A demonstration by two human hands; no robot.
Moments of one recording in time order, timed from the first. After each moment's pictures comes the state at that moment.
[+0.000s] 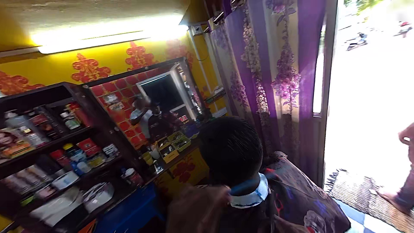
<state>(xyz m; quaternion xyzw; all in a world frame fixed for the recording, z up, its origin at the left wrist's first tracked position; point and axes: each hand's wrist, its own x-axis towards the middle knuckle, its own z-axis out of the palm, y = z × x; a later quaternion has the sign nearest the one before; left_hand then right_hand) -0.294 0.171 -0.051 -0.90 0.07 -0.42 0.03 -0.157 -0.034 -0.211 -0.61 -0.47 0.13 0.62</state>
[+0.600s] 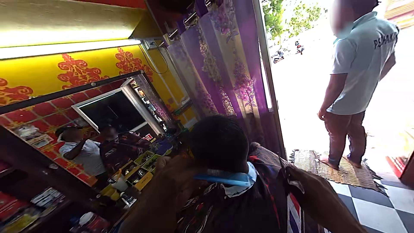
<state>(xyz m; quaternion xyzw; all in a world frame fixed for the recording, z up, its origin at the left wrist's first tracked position) -0.278 0.267 0.010 -0.92 0.23 -0.29 0.09 -0.151 -0.076 -0.185 -0.84 -0.28 -0.22 0.40</state>
